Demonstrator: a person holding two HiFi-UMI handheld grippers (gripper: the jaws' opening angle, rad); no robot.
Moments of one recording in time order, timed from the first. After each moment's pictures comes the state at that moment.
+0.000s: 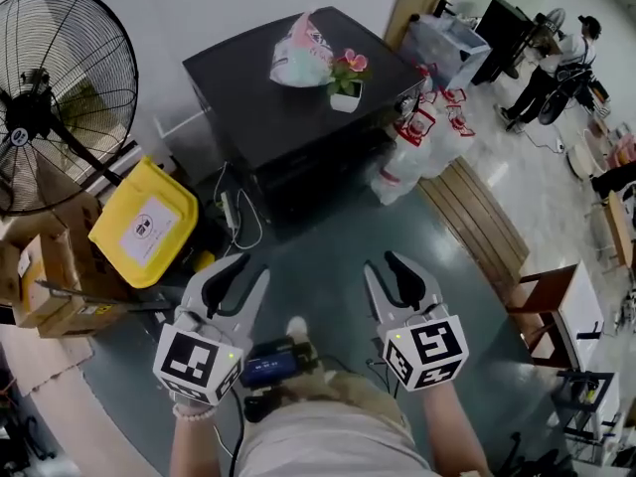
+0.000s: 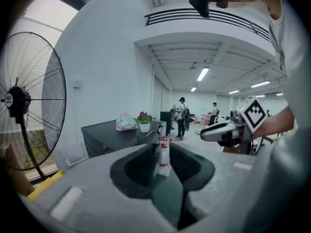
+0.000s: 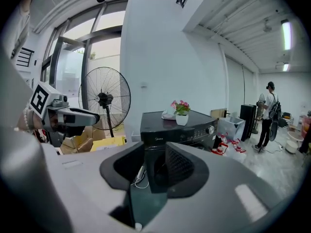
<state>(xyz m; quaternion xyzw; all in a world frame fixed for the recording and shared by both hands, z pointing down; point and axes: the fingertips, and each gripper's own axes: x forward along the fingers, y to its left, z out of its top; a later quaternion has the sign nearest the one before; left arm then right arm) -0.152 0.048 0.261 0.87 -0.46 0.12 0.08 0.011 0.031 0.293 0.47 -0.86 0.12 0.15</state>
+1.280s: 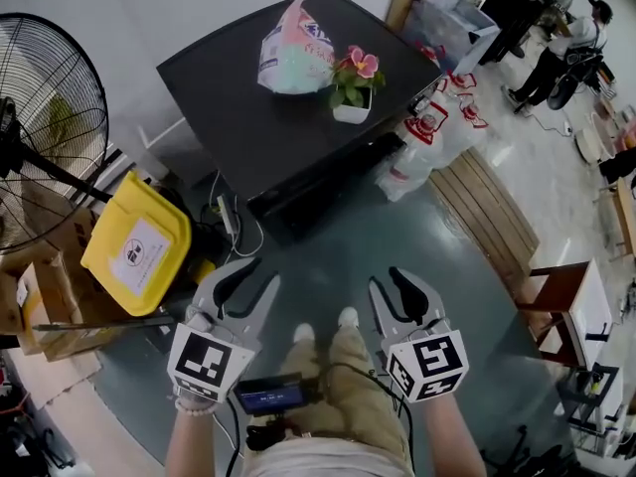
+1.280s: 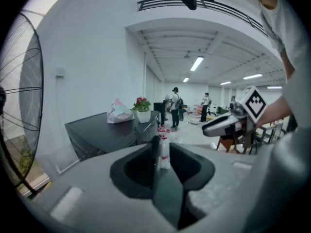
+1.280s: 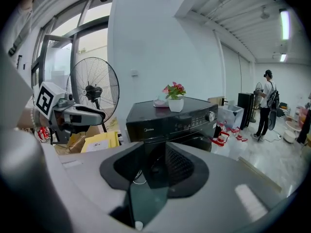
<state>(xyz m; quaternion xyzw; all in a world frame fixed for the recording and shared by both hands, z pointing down) -0.145 -0.059 0.335 0.89 -0.41 0.18 0.09 0.013 -0.051 0.365 0.48 -0.84 0.17 0.18</state>
